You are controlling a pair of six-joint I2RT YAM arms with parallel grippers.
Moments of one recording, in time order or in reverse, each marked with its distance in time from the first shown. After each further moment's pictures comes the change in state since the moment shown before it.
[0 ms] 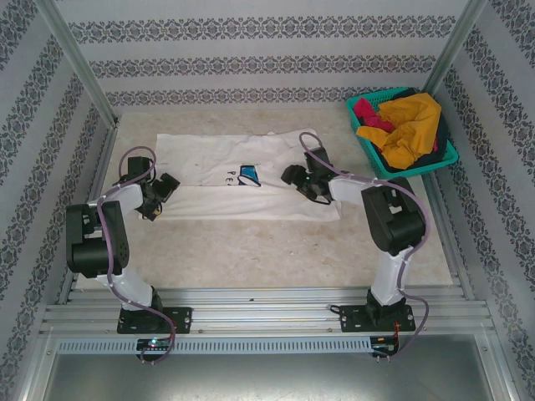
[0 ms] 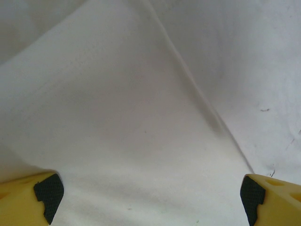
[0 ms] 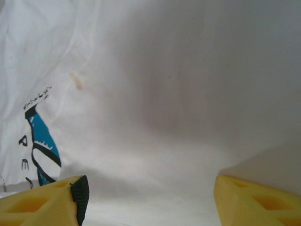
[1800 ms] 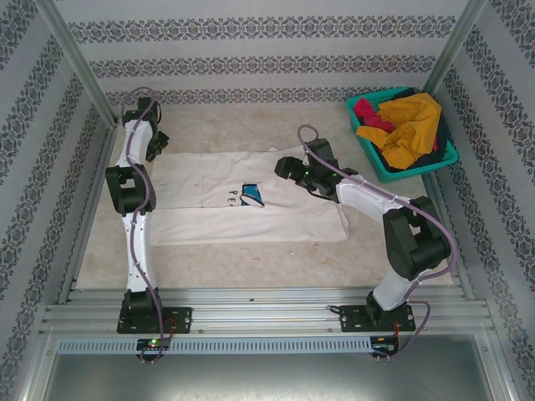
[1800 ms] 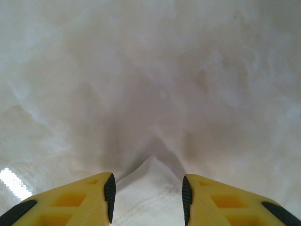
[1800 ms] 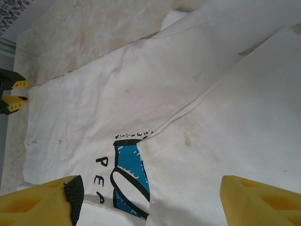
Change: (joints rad) left arm 0.001 1.003 1.653 -0.813 -0.304 -0.002; right arm 0.078 -0.188 0.048 -0.074 -0.007 -0.144
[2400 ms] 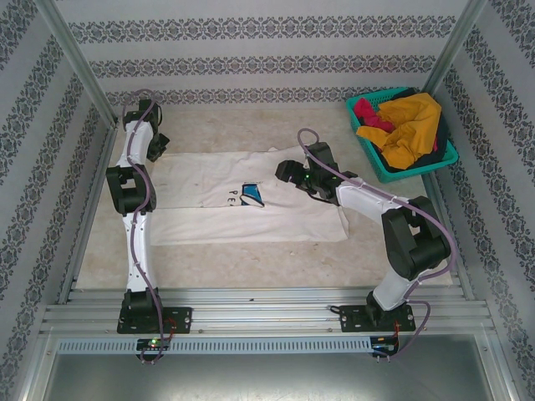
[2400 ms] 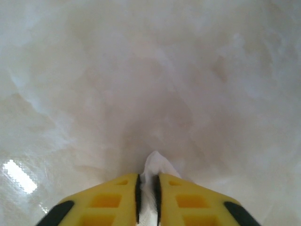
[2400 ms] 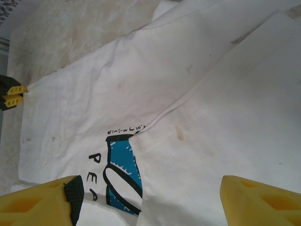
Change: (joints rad) left arm 0.000 0.013 0.002 -0.021 0.007 -0.008; right arm 0.000 0.000 -0.038 0.026 0.000 0.009
